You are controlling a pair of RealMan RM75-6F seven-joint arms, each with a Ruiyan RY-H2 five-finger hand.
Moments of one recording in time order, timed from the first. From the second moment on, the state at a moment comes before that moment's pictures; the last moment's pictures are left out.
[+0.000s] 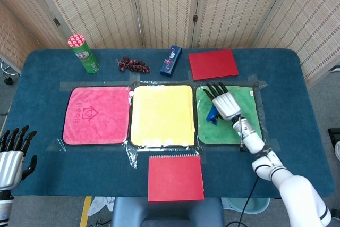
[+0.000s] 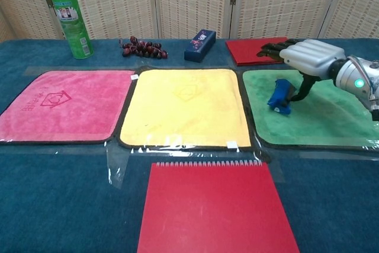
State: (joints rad) left arm -0.09 -1.12 -0.06 -1.70 1.47 1.53 0.29; right arm 0.83 -1.84 0.08 -0.50 -1.54 0.94 0.17
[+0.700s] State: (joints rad) left arm -0.07 -1.11 -0.06 -1.69 1.47 1.54 0.27; right arm 0.85 -1.71 0.11 -0.74 -1.50 0.97 0.03
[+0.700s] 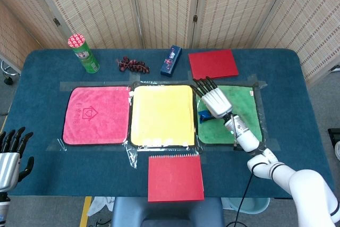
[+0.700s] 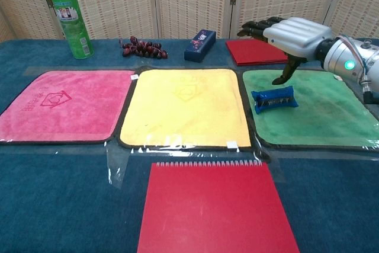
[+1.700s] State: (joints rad) left arm -0.07 -1.12 -0.06 -1.70 1.46 1.53 0.28; right arm 0.89 -1.86 0.07 -0.51 -1.51 0.87 0.14
